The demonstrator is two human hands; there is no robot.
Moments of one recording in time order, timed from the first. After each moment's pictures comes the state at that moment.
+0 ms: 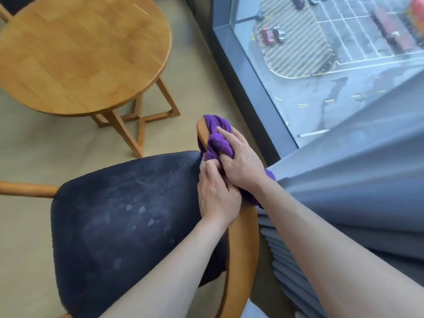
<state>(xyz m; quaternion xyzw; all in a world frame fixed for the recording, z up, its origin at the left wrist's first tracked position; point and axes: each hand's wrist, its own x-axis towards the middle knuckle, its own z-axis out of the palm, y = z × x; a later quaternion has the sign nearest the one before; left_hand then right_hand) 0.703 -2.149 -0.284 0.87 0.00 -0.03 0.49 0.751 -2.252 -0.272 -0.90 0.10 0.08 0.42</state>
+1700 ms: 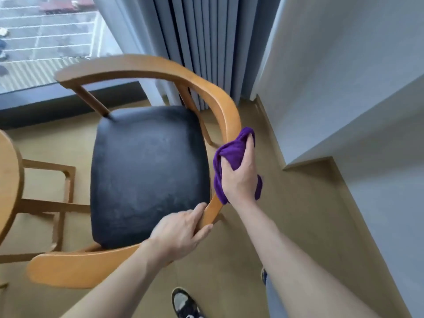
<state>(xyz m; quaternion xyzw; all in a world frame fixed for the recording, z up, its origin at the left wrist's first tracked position) 0.647 -1.681 -0.270 0.50 -0.81 -0.30 -0.10 0.468 -1.744 -0.267 -0.41 0.75 -0.41 0.32</state>
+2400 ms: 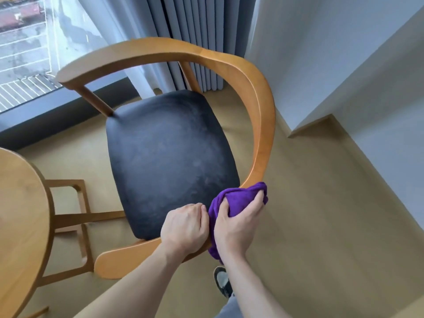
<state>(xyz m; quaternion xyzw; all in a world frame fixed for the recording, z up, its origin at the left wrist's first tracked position) 0.764 -1.655 -0.280 0.52 -0.83 -0.22 -0.02 0.660 -1.610 -0.280 -0.14 0.88 -0.37 0.25</state>
